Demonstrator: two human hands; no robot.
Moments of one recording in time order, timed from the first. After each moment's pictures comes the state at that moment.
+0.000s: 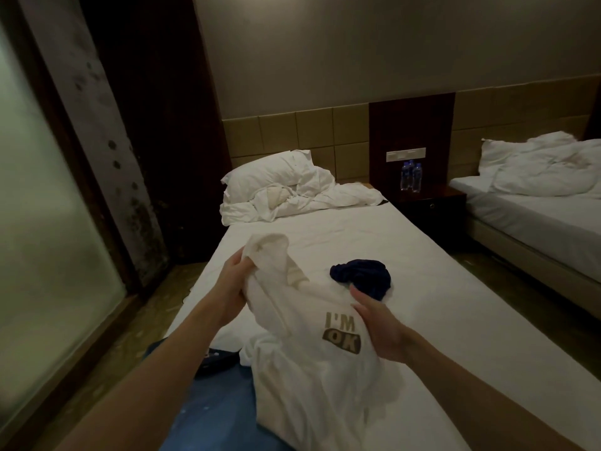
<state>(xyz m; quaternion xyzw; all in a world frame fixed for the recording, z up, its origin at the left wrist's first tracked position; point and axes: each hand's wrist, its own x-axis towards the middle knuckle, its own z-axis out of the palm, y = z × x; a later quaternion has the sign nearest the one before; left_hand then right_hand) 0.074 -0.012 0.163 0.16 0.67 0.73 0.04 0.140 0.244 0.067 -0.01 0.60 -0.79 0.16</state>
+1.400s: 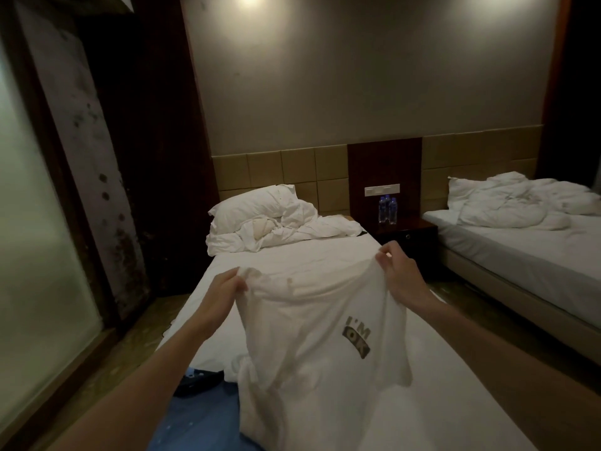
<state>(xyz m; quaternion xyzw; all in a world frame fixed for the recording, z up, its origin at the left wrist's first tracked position) 0.120 -0.014 0.193 0.19 0.80 0.56 -0.06 0.184 0.321 0.179 0.06 0.85 -0.41 -0.31</state>
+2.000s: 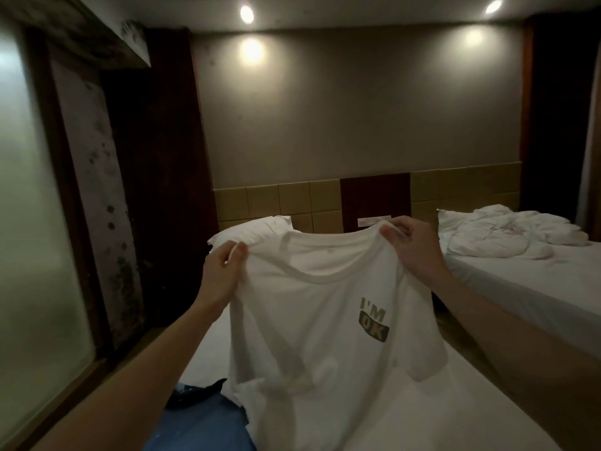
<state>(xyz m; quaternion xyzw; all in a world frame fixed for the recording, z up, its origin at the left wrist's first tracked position) 0.196 0.029 0.260 0.23 0.74 0.58 -0.26 0.276 0.360 0.274 -0.01 0.79 -0.39 -0.48</state>
